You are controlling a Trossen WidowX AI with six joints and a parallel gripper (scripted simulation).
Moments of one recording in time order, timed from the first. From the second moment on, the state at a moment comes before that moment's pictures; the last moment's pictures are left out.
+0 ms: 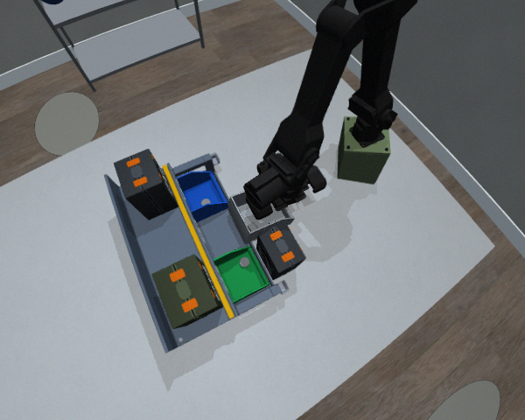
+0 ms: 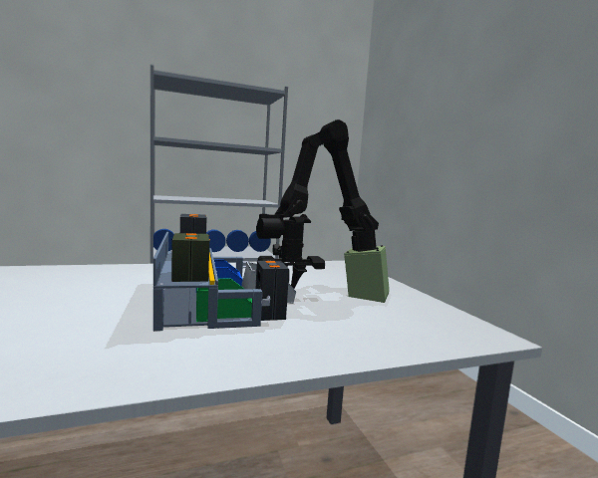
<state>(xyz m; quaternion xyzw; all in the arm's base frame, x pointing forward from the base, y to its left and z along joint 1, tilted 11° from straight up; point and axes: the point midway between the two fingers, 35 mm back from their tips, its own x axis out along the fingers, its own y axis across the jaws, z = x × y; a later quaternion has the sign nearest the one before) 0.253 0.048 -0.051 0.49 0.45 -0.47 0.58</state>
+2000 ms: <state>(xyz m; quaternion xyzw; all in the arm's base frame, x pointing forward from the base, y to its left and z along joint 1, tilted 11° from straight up) 0.253 0.048 -0.053 0.49 0.45 -0.47 0.58</state>
